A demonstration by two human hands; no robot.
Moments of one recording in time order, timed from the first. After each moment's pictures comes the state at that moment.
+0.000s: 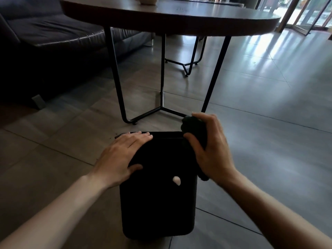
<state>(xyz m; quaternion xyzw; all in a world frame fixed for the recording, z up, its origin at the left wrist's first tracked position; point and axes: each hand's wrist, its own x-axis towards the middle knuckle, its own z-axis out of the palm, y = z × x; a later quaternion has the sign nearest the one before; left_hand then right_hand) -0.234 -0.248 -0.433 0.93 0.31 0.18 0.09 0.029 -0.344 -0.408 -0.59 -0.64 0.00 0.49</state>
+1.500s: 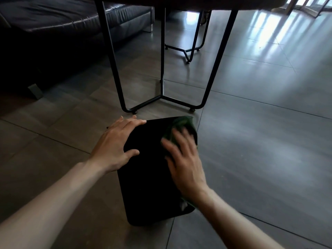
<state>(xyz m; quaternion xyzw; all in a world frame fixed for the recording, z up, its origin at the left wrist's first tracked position) -0.229 -0.239 -0.440 0.89 0.36 0.23 0.12 -0.012 -0.351 -0.518 -0.63 -0.70 -0.07 0.33</state>
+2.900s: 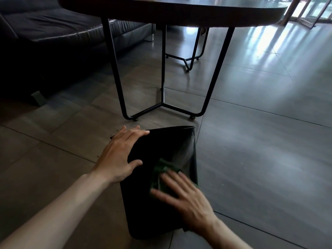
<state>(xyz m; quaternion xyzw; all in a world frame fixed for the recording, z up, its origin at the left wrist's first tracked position) -0.227 -0.242 -0.444 0.90 0.35 0.24 0.13 -0.004 -0.401 -0.562 -0.50 -0.84 -0.16 0.16</state>
